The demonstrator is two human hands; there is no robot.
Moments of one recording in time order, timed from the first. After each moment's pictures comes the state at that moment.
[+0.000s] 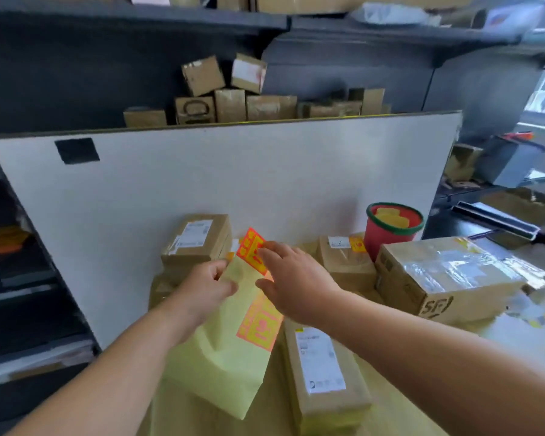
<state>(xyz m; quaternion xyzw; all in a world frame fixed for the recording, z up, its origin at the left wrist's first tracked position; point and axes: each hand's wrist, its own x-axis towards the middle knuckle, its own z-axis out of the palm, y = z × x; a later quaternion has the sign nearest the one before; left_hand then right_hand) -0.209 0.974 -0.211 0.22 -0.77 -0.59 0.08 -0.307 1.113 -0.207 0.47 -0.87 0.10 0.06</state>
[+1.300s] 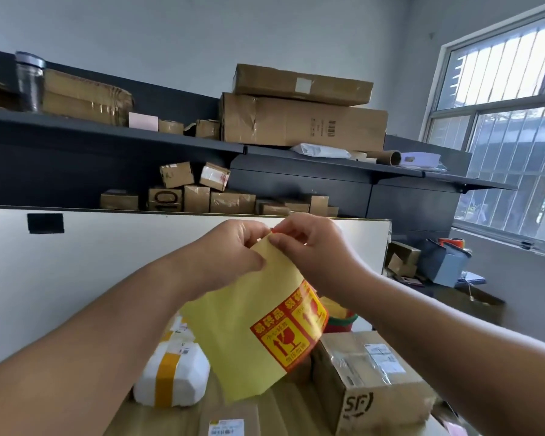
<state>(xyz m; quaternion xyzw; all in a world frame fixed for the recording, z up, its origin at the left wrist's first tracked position) -0.237 1.135 -0.014 0.00 -0.87 -0.48 0.14 -0.322 1.270 -0.014 0.43 -0.79 0.42 0.14</state>
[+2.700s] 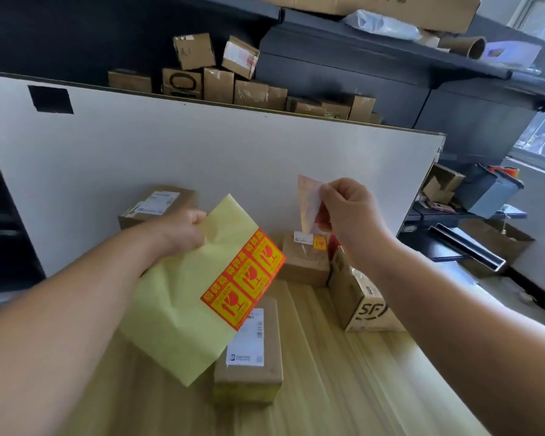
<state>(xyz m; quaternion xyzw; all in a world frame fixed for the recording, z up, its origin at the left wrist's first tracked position) -0.249 1.030 -0.170 0.27 -0.84 -0.48 0.03 -0.366 1.243 -0.124 0.20 -0.79 0.58 -0.03</state>
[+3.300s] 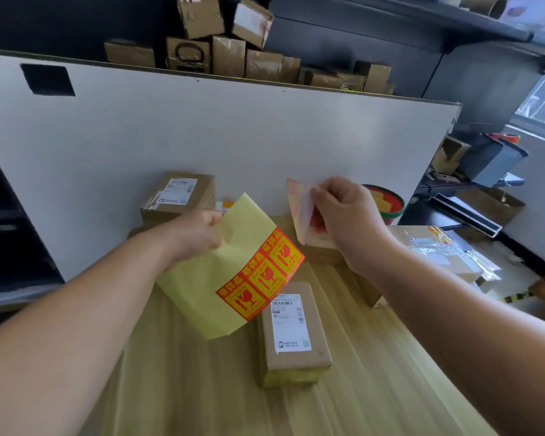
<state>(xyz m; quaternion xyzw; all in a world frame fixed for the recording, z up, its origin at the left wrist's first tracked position) -0.230 0.957 -0.196 0.22 -0.82 -0.53 -0.03 -0.316 1.163 -0.145 0.21 -0.83 0.52 -0.02</state>
